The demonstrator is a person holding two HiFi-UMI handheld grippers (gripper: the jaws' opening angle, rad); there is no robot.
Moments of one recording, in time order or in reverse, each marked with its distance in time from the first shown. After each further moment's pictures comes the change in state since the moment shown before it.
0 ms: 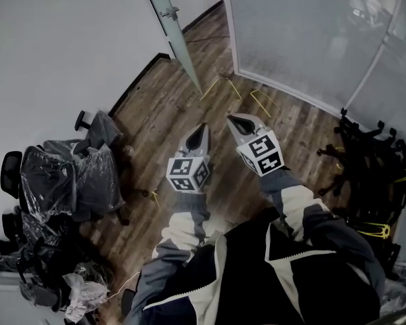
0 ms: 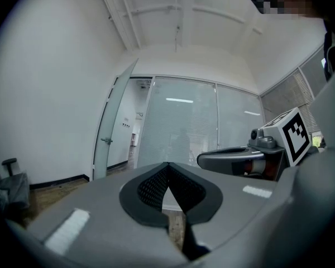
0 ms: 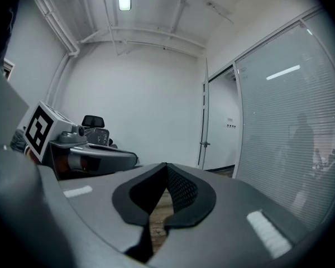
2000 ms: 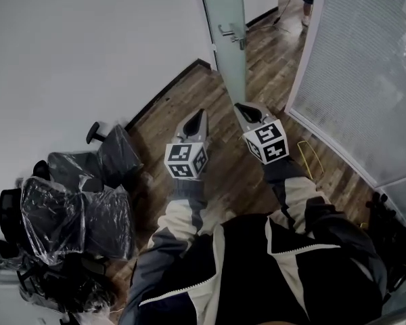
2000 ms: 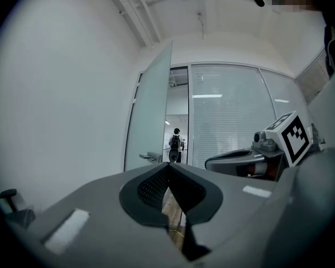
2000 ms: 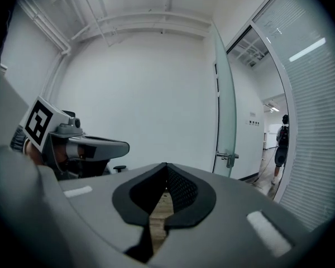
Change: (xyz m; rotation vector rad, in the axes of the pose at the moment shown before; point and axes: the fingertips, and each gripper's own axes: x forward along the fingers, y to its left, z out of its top) left arm 0.312 0.499 0.084 0.049 -0.023 0.220; right arm 0.571 -0.171 0.082 -0.017 0.004 0.144
